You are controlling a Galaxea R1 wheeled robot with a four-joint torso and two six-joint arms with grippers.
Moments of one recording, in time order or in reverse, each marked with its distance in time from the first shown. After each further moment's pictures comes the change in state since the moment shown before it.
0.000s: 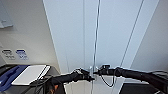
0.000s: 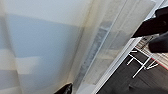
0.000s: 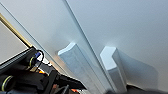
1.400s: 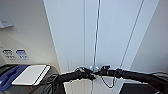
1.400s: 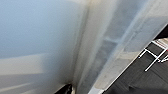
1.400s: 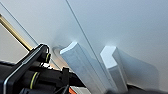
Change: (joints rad) left arm -0.026 0.145 -0.171 0.040 0.098 -0.011; right arm -0.020 -0.001 0.014 -0.007 0.052 -0.001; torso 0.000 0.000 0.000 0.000
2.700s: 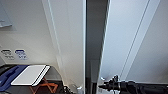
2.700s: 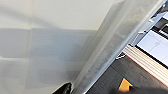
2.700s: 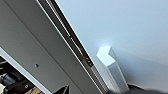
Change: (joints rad) left arm 0.283 -0.708 0.951 0.099 -0.187 0.023; right arm -0.160 -0.309 0.489 -0.118 0.073 -0.043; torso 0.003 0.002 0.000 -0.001
